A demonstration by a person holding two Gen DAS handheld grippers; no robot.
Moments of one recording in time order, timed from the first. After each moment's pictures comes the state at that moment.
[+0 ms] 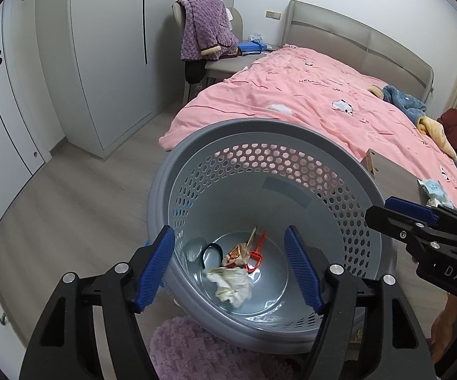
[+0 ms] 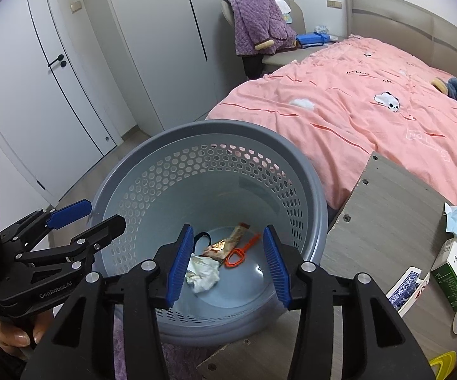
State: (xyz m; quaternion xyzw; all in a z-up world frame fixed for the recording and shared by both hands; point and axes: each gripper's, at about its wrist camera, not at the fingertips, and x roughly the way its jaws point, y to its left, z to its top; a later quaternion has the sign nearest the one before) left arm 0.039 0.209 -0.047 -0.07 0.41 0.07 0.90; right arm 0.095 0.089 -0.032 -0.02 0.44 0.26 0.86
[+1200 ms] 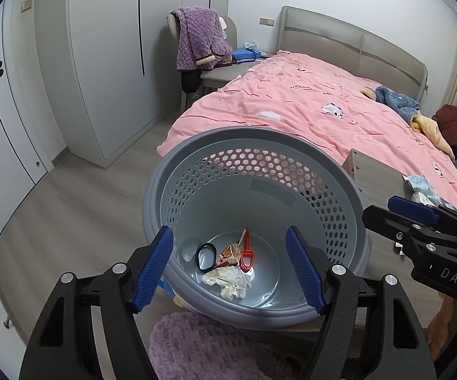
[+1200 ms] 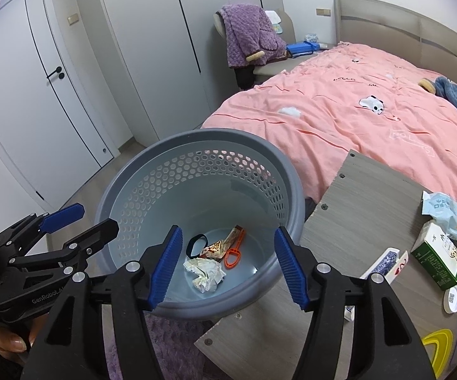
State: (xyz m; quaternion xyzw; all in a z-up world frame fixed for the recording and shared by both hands) left arm 0.012 0.189 -0.024 -0.06 0.40 0.07 0.91; right arm 0.073 0.064 -0.021 -0.01 0.41 0.25 0.88
